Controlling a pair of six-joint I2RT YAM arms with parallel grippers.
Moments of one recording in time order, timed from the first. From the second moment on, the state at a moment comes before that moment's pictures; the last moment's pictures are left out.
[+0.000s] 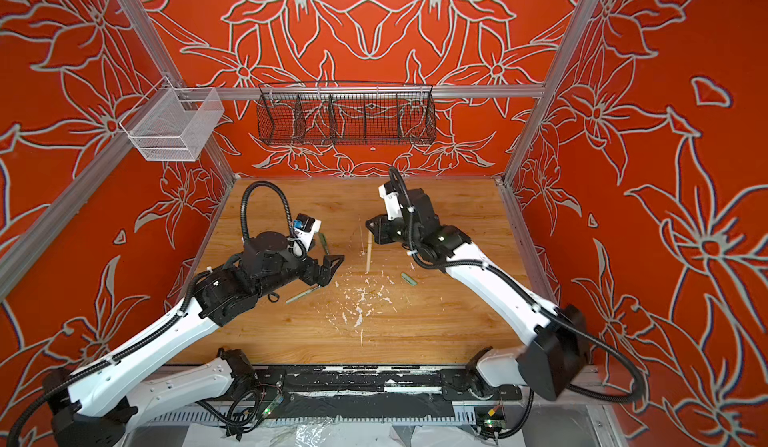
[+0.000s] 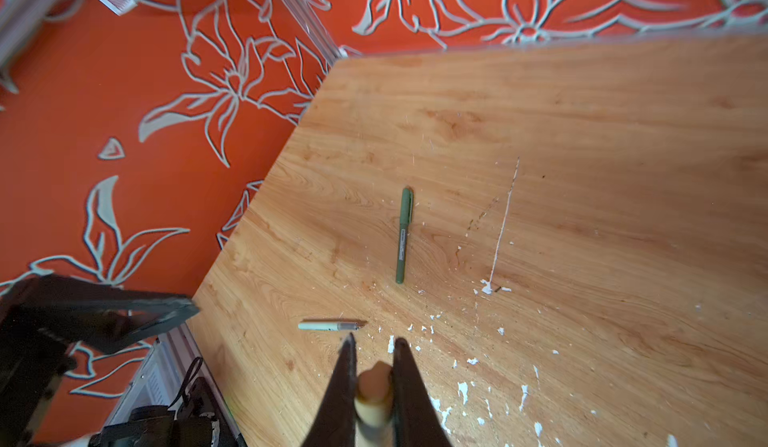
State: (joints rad) left arm -0.69 0.92 0.93 -0.52 -0.12 -0.24; right arm 0.60 1.46 1.27 -0.36 -0.27 0.47
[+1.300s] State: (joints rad) left arm -0.59 0.84 0.75 -0.68 -0.22 -0.50; right arm 0.51 2.41 2.01 -0.66 -0.46 0.37
